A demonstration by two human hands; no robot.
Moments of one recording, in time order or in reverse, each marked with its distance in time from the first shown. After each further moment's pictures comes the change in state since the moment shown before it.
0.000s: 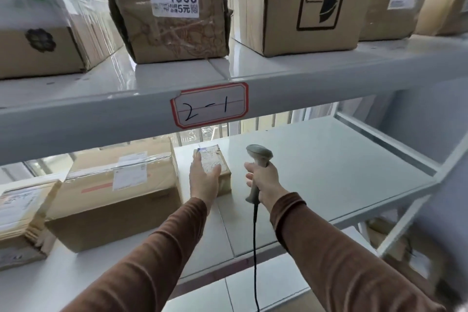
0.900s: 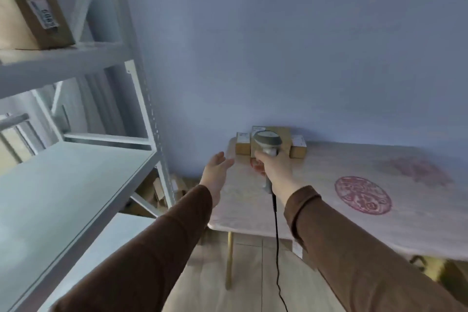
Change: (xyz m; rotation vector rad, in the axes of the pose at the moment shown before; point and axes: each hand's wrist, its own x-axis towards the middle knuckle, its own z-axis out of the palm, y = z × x) left_hand -0.413 0.128 0.406 -0.126 -1.311 -0.092; right_hand -0.303 -0.026 -0.556 0.086 1.050 -0.340
